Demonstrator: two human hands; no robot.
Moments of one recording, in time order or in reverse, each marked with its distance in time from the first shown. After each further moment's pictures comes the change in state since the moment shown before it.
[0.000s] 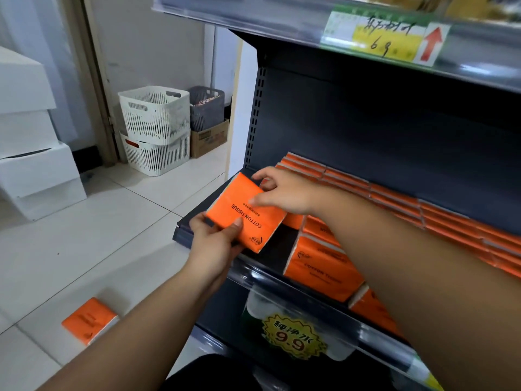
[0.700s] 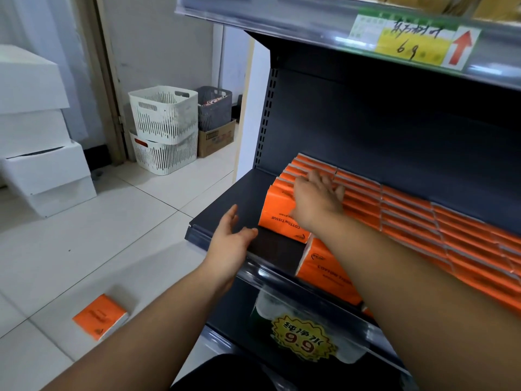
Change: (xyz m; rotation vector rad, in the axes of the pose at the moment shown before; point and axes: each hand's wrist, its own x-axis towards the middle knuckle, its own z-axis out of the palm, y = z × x) left_hand 0.007 -0.005 -0.010 0.322 -0.057 0.011; right_hand 0.007 0.029 0.020 -0.758 0.406 0.241
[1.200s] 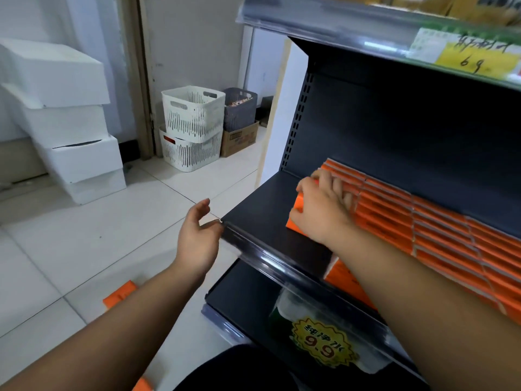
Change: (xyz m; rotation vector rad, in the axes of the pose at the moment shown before) left_hand -0.002 0.013 -0.087 0.187 0.315 0.152; right_hand -0.028 -0.041 -0.010 0.170 0.082 -0.125
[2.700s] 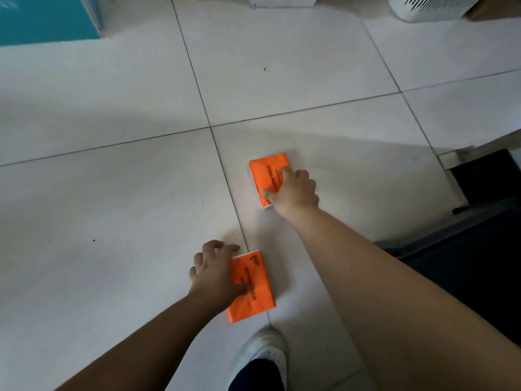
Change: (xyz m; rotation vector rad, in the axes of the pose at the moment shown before) left_hand -0.020 -0.371 -0.250 0.893 -0.007 -0.680; right_hand -0.031 -0.335 0.462 0.135 -0.772 -0.280
